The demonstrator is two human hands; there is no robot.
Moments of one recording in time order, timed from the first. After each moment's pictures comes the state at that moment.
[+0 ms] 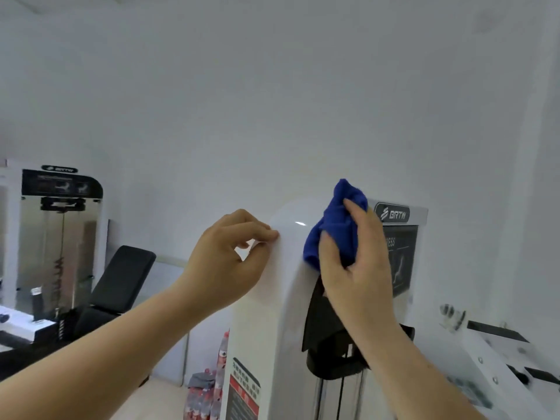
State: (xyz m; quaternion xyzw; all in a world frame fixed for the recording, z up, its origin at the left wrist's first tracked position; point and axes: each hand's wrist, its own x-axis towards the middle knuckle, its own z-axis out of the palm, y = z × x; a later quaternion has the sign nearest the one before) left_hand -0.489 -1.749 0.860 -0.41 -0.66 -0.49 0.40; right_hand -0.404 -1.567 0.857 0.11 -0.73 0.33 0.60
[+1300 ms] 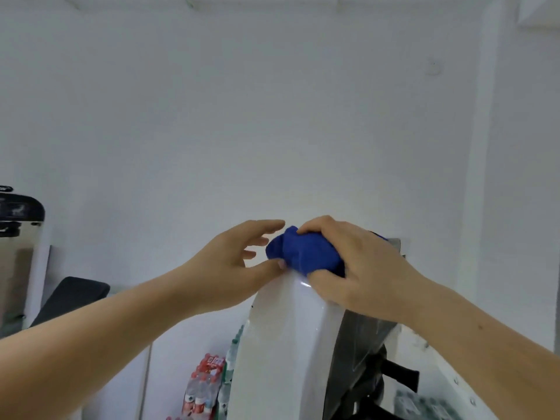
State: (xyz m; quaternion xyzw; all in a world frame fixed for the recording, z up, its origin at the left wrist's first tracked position) left_hand -0.534 -1.759 0.926 -0.48 -0.73 -0.46 0.18; right_hand -0.408 -1.557 0.954 0.14 -0.92 0.03 0.37
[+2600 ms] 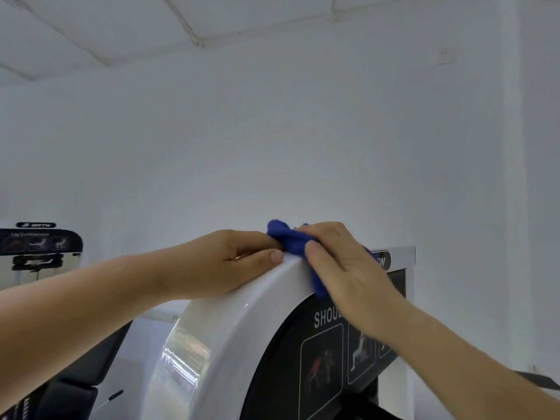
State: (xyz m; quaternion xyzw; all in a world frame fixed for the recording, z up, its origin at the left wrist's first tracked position) left_hand -0.504 -1.677 0.980 -0.46 -0.84 -0.26 0.15; right_hand -0.441 -1.452 0.939 0.18 -0.84 0.24 0.45
